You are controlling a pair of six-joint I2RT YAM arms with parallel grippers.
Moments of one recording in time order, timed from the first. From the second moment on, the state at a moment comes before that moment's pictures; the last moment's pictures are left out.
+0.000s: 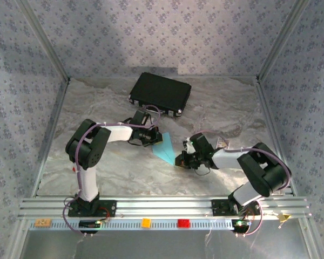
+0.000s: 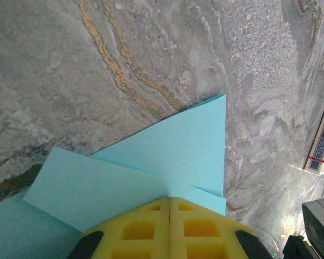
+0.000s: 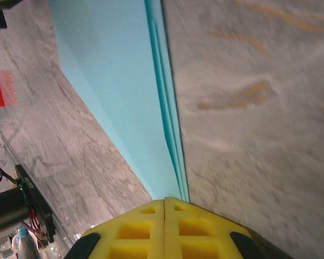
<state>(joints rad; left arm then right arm) -0.56 1.93 1.03 -0.08 0.54 -0.80 0.61 1.51 0.46 0.12 -0.56 0.80</state>
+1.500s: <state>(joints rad) -0.56 1.93 1.03 -0.08 0.54 -0.80 0.62 1.43 0.44 0.06 -0.52 1.00</state>
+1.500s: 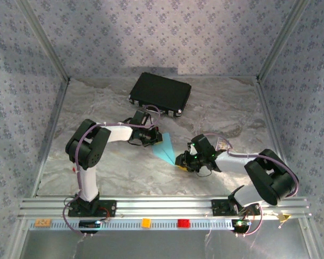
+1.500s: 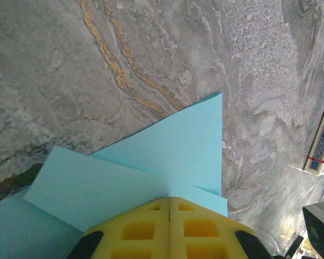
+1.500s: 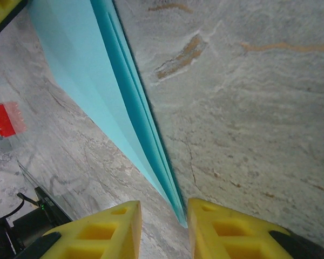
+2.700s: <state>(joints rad) -0.56 1.93 1.03 -0.08 0.54 -0.82 0.62 1.41 0.42 0.08 -0.57 1.03</state>
